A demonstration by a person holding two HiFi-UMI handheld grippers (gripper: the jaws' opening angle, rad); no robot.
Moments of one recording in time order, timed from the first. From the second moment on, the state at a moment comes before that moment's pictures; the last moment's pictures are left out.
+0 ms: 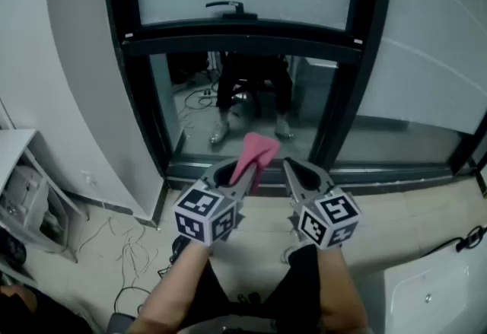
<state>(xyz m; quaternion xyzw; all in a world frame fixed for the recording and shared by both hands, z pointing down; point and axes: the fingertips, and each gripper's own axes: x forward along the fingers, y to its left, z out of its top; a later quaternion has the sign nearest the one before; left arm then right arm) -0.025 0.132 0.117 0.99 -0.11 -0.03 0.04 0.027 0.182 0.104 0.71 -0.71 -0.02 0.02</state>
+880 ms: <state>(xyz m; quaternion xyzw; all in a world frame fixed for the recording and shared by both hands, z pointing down) 0.058 0.039 0.133 0.99 -0.12 -0.01 0.04 0.109 0.075 0.124 0.69 -0.72 0.01 0.02</state>
